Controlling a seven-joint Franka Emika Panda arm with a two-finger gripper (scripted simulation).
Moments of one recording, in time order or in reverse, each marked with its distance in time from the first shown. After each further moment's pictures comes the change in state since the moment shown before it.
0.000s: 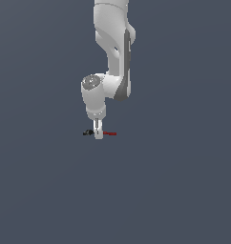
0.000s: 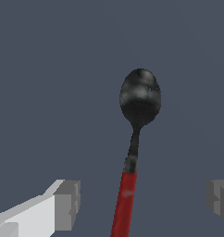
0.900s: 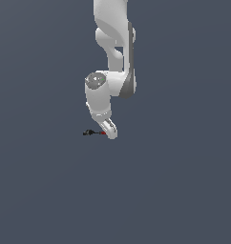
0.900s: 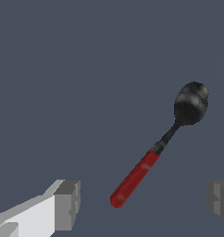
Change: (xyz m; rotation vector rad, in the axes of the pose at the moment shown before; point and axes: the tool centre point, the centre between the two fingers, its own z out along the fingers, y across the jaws) arm -0.024 -0.031 -0.028 -0.011 -0.022 -0.490
